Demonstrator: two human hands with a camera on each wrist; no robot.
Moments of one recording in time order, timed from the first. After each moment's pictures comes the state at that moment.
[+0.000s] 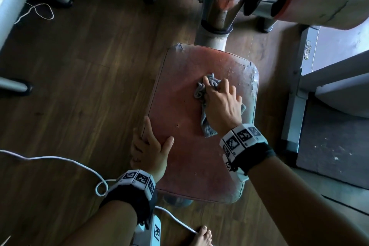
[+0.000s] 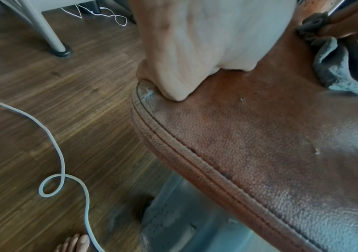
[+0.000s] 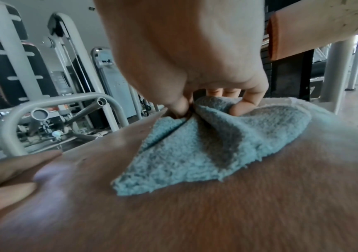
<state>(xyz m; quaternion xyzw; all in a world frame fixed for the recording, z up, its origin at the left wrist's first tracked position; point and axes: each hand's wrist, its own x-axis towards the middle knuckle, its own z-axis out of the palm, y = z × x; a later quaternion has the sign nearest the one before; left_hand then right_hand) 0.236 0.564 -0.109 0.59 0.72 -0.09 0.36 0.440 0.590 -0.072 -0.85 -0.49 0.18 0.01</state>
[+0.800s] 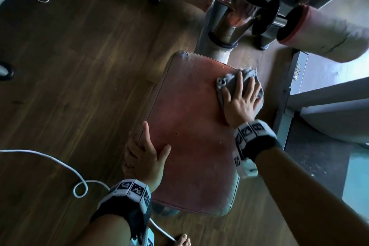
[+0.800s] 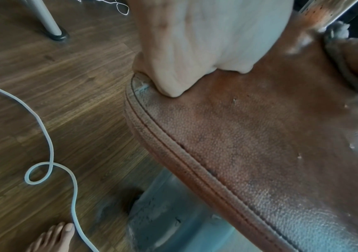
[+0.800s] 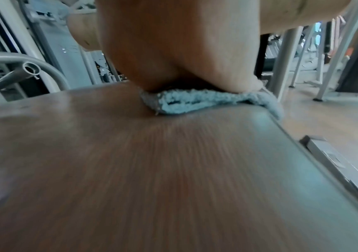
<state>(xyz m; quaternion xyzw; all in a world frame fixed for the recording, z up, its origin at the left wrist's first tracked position) 0.234 0.560 -0.112 0.61 0.71 -0.08 0.35 0.505 0.608 -0.113 -0.91 -0.39 0.17 0.05</state>
